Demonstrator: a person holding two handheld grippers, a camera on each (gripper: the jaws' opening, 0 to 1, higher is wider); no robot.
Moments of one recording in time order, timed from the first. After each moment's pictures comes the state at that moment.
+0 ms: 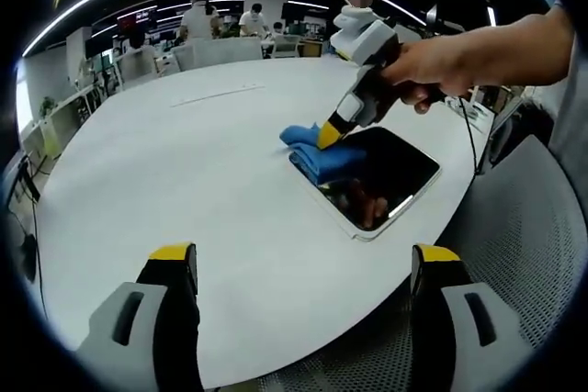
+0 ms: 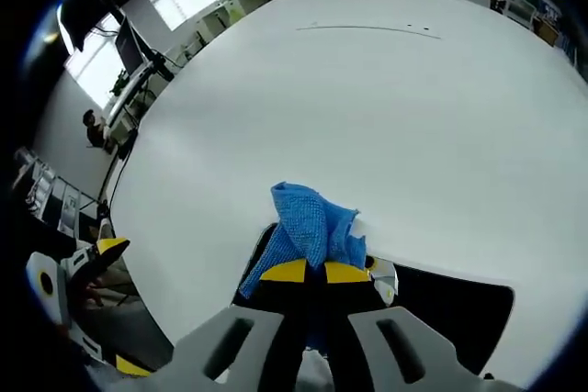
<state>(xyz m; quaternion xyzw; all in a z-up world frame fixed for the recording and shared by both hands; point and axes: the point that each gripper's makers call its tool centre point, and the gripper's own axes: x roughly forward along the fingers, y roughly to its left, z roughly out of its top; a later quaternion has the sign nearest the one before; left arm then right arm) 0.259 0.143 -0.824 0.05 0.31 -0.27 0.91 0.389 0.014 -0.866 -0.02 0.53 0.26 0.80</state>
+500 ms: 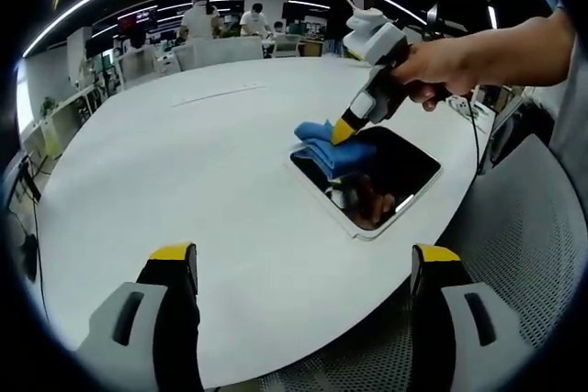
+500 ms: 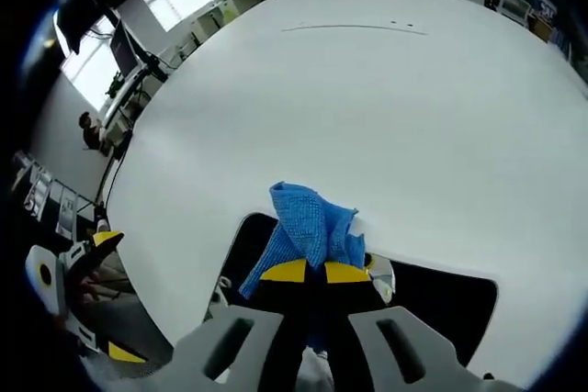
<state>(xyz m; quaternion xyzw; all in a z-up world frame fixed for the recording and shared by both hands) 0.258 0.143 -0.822 0.05 0.31 -0.26 0.91 0.388 -0.008 -0.865 -0.02 0.54 0.25 0.80</state>
